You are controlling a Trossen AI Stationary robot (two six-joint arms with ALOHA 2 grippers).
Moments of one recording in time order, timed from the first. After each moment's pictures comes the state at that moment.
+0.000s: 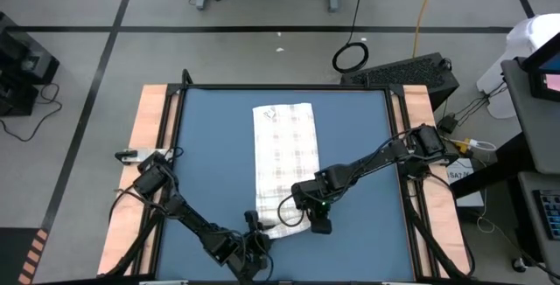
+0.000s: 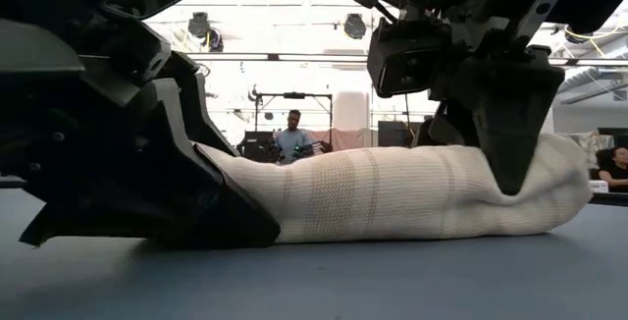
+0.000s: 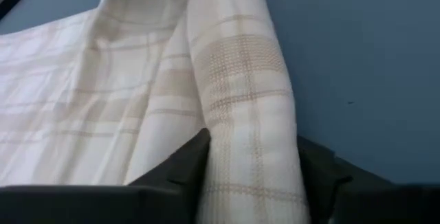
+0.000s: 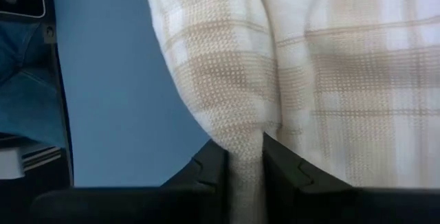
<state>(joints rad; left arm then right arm) -0.74 2.17 1.25 -0.11 -0.86 -0.52 0.27 1.88 1.15 -0.50 -0.42 0.41</state>
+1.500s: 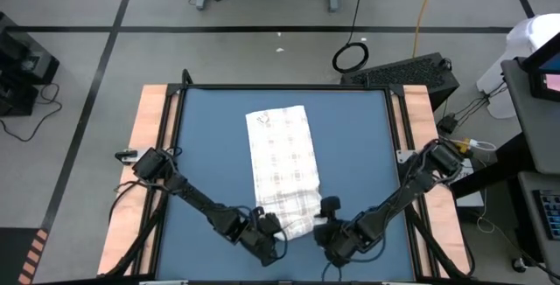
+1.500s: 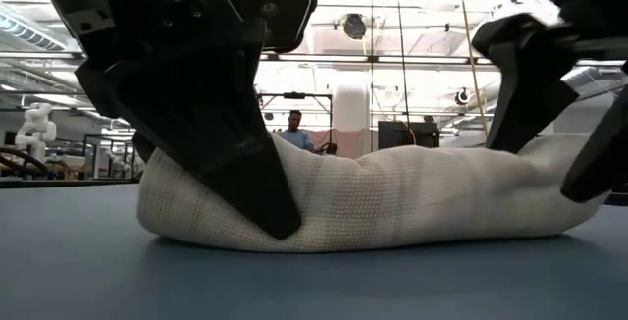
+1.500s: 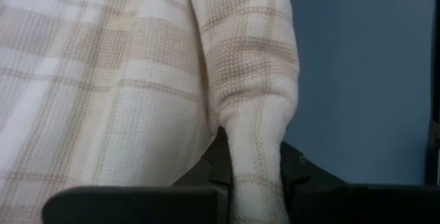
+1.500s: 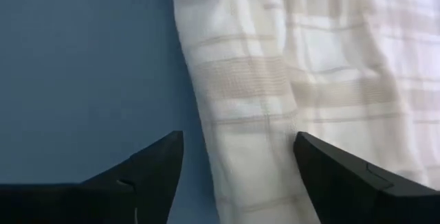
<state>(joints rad) -0.57 2.07 1.25 -0.17 -0.26 -0.91 0.72 1.87 1.15 -0.52 0.51 0.47</state>
